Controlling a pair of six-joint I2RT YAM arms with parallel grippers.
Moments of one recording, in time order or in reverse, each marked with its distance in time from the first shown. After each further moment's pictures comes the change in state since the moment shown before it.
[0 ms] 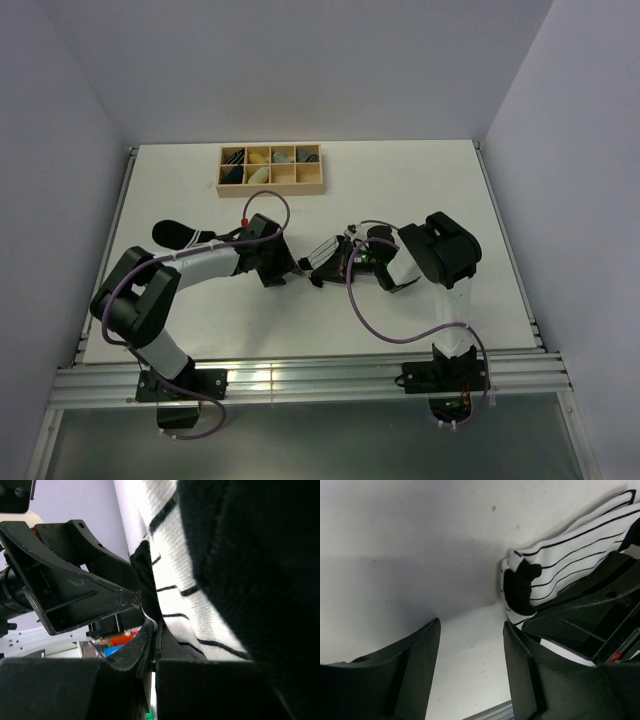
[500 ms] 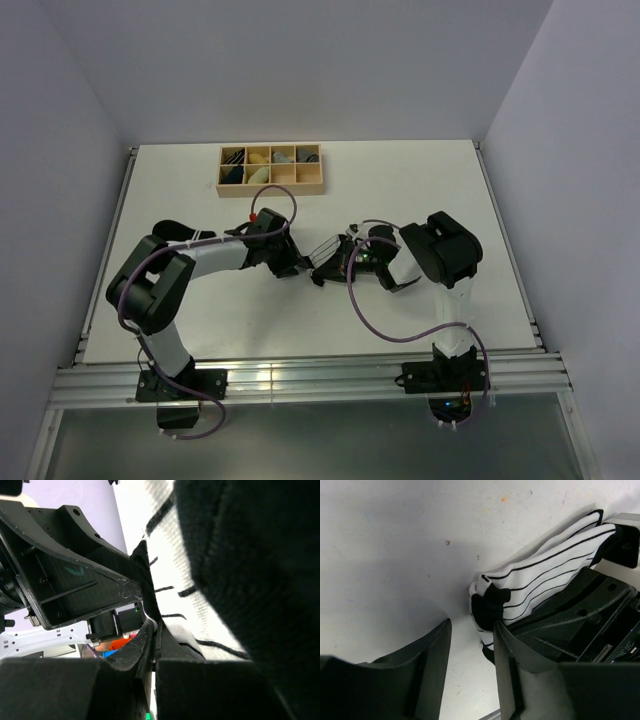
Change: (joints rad) left arm -0.003 0.112 0.072 0.101 0.032 -0.026; right arm -0.013 0.000 0.000 -0.008 0.010 -0.013
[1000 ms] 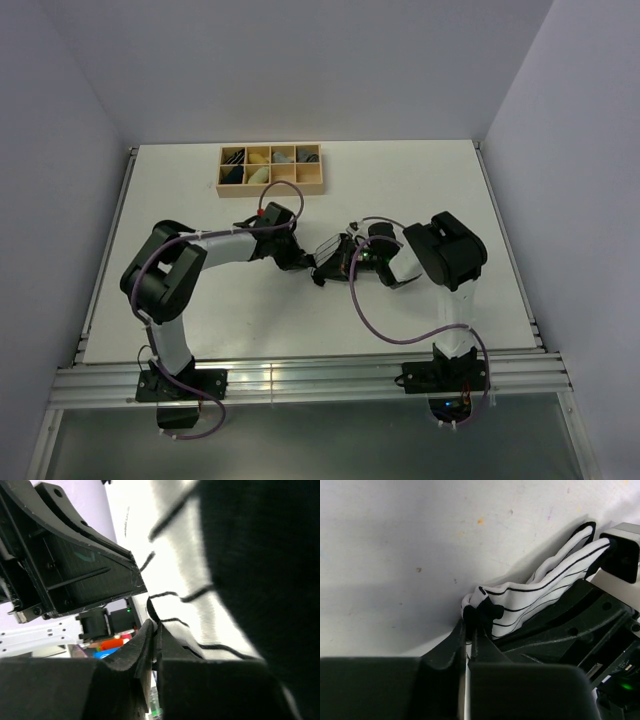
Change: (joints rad) left arm -0.002 0.103 0.100 -0.013 0.024 -0.002; right arm -0.008 -0.022 0.015 -0.087 0.006 -0.074
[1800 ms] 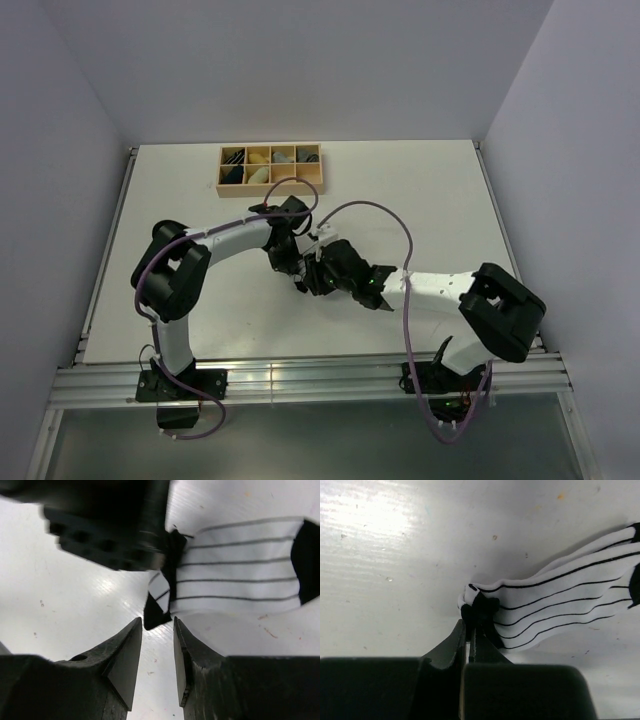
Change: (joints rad) left arm -0.076 0.047 0.269 -0.549 -0.277 0.114; right arm 0.482 -0.575 0.058 -0.740 0.921 -0.713
